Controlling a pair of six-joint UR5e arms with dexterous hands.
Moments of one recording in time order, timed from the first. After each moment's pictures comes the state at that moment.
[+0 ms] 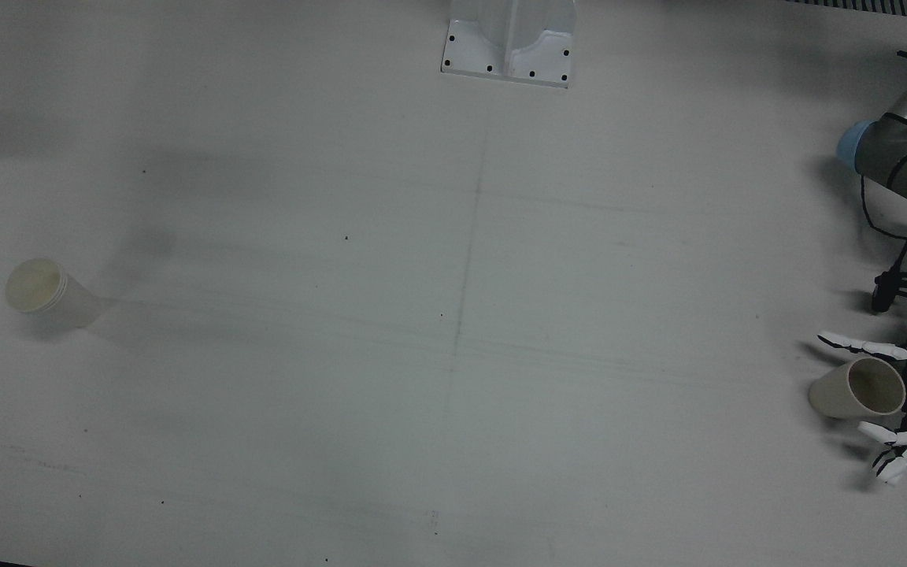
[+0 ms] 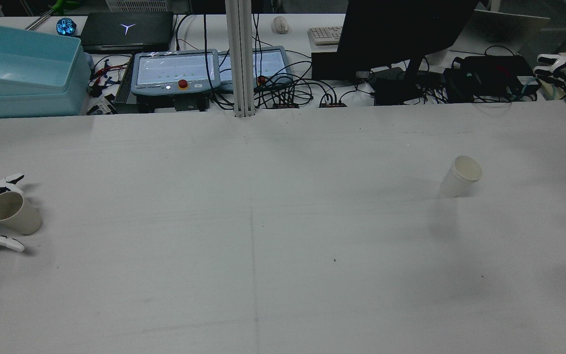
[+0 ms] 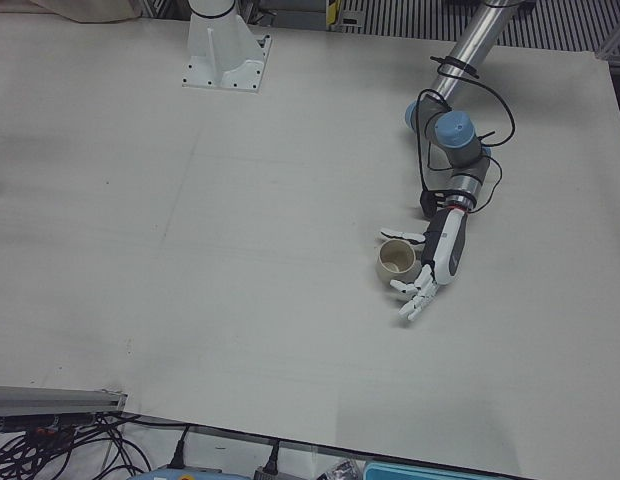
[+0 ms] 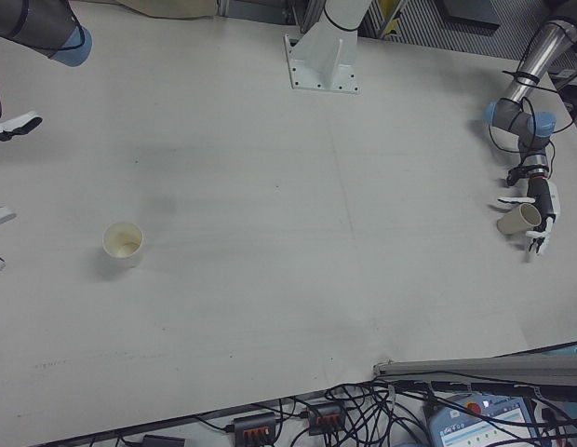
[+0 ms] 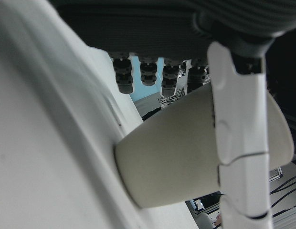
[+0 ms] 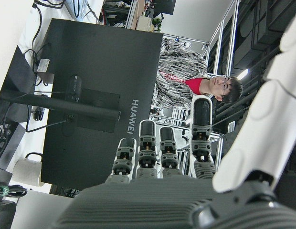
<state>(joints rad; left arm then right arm) -0.70 -1.56 -1.36 -0.44 0.92 0.61 1.40 -1.57 1.63 -3.03 -1.55 -0.18</state>
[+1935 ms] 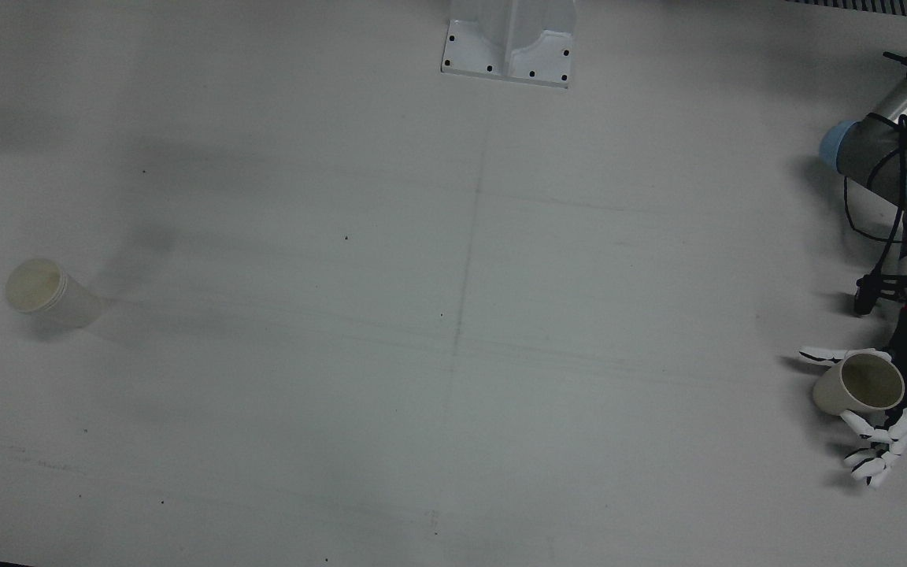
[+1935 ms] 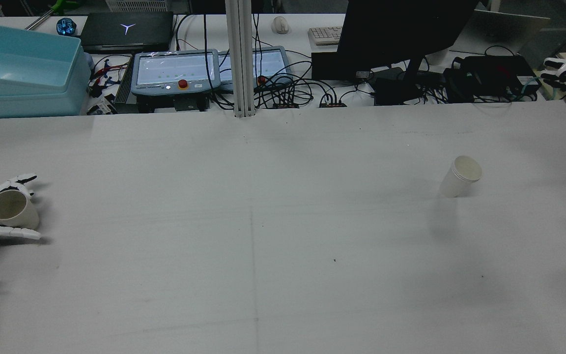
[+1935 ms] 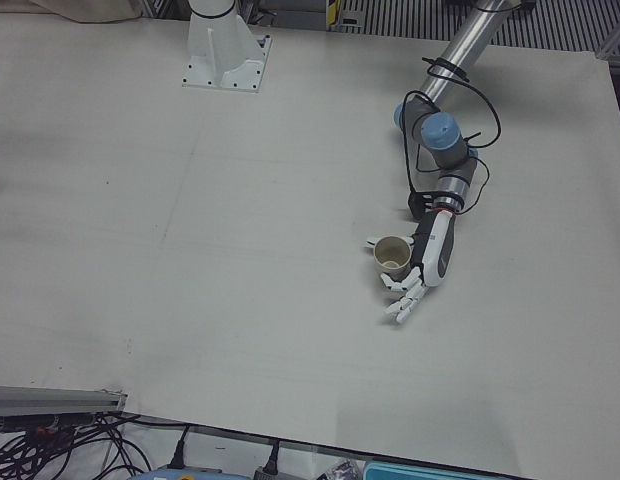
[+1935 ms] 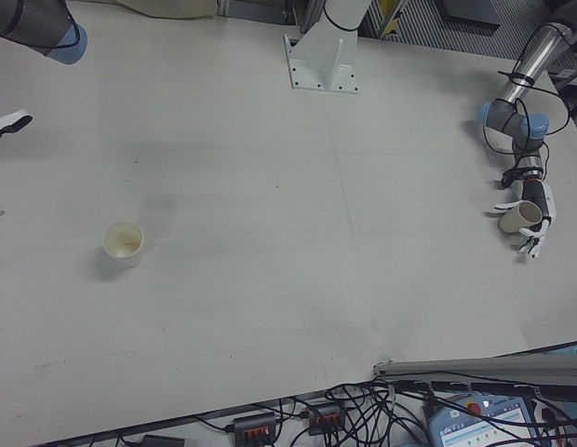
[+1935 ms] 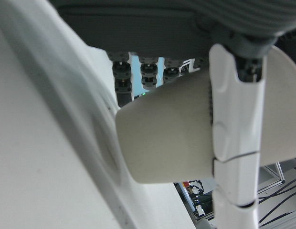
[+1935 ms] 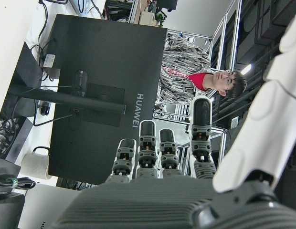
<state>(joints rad) -0.67 -1.60 -1.37 -0.38 0.87 0.60 1.41 -1.59 1.63 -3.03 -1.54 -0.17</state>
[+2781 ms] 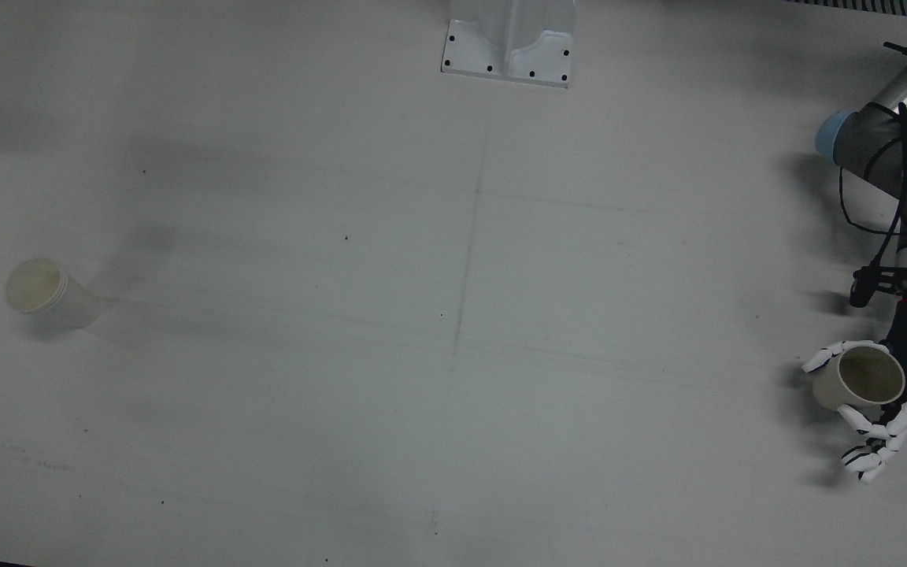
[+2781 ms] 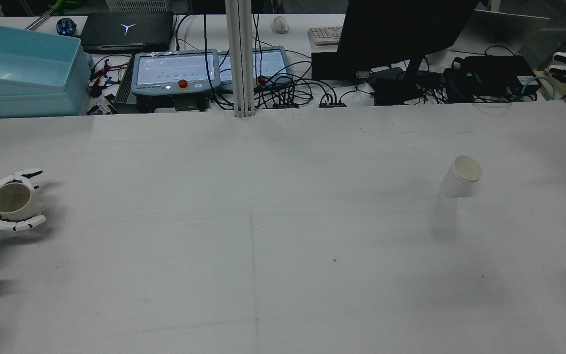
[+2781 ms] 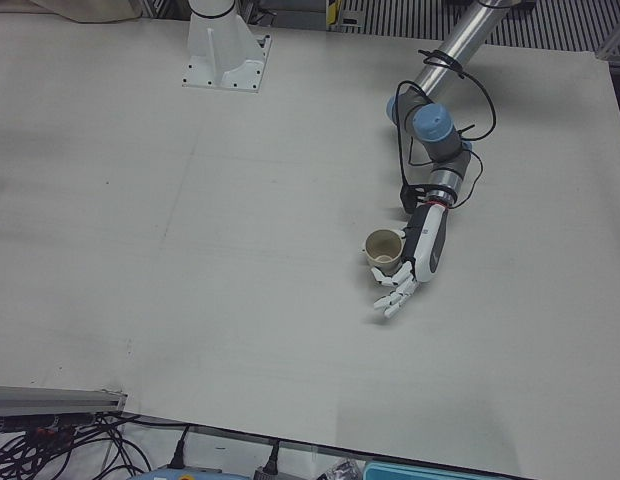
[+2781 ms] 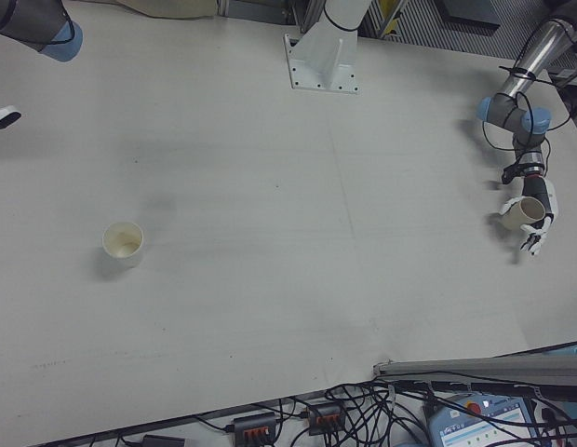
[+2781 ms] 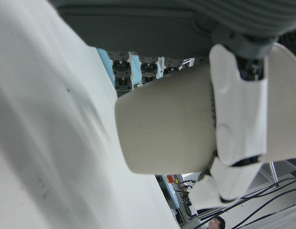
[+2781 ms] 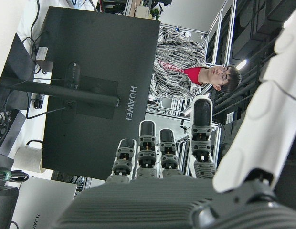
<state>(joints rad) -0.68 -1.59 -1.48 -0.29 0.88 0.56 1.43 -1.59 1.64 -3.03 -1.54 -0.17</state>
